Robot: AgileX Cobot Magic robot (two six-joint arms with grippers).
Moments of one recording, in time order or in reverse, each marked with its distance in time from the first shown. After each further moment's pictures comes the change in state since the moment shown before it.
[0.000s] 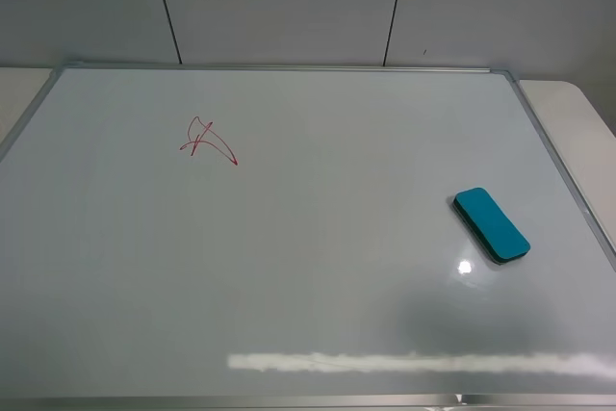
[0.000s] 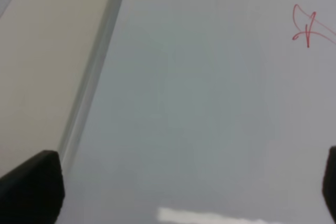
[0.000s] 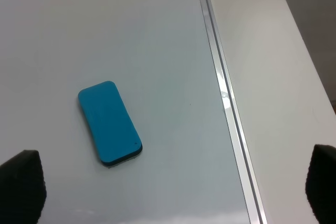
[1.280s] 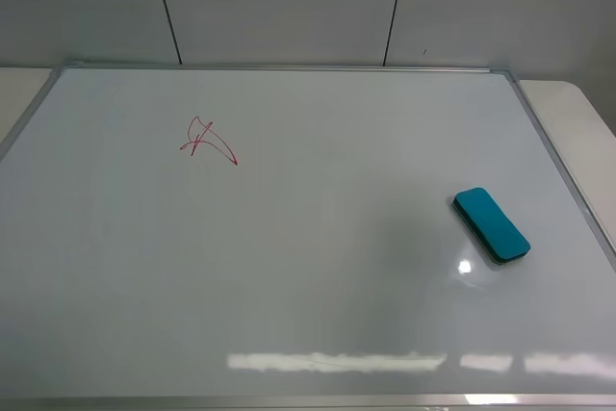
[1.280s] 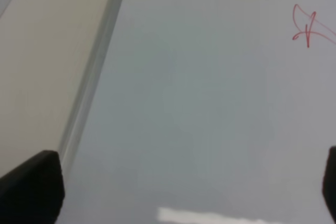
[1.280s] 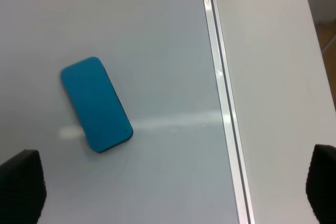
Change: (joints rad) left arm 0.000 0.000 0.000 0.000 0.000 0.000; right arm 0.000 0.689 -0.285 -0.045 -0.003 0.040
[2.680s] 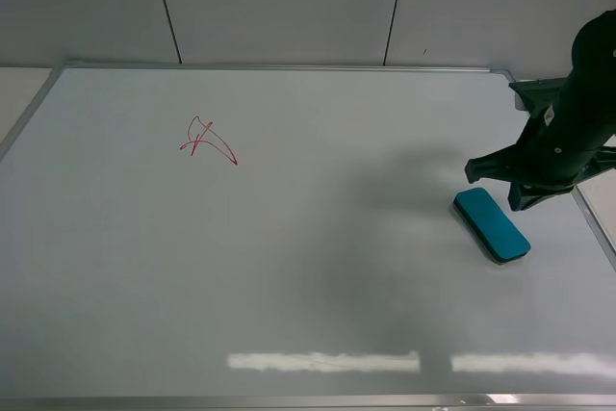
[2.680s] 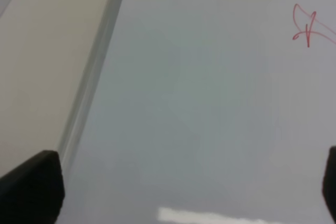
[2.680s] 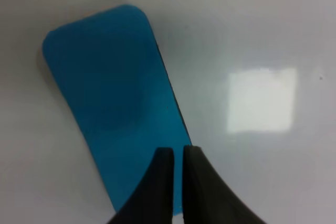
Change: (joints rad) left arm 0.000 0.000 0.000 0.000 0.000 0.000; right arm 0.203 0.951 -0.060 -0.065 -0.344 0.194
